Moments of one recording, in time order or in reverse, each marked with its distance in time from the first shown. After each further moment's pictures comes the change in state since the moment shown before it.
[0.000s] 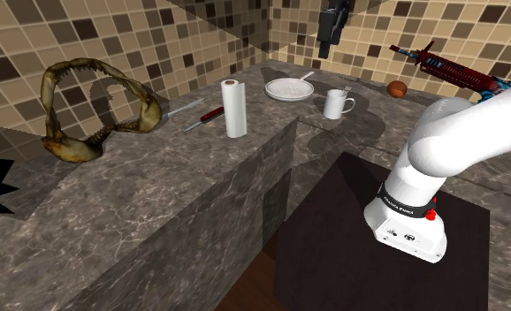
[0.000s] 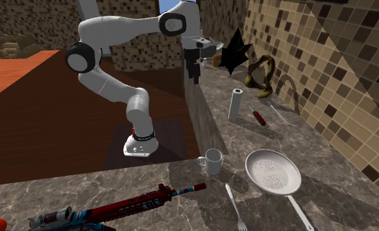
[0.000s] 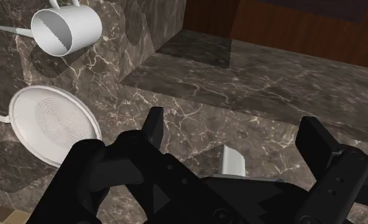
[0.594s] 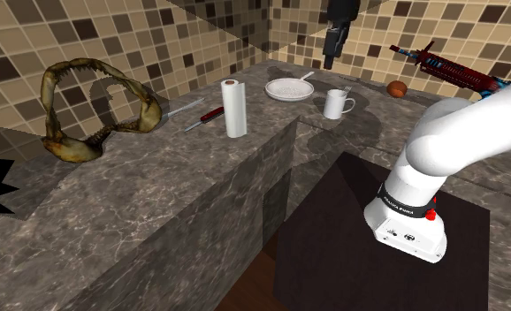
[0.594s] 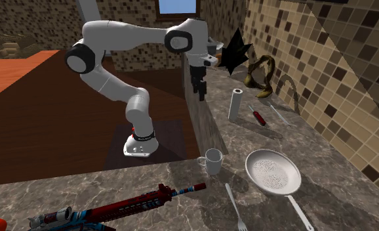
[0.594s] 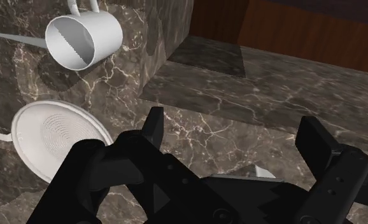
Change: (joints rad) arm -0.043 0.042 -0.151 -0.102 -0.079 0.137 -0.138
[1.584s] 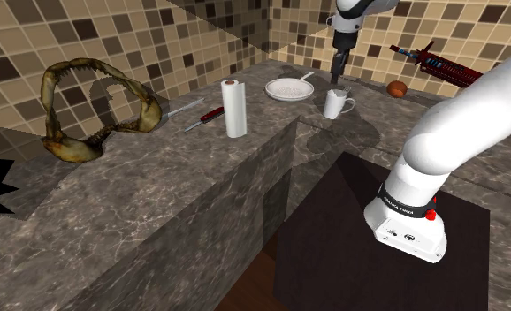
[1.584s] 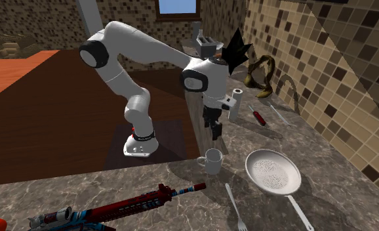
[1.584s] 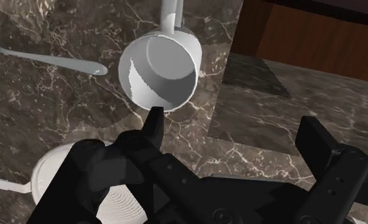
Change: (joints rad) arm -0.061 0.335 -0.335 0.018 -0.089 0.305 -0.311
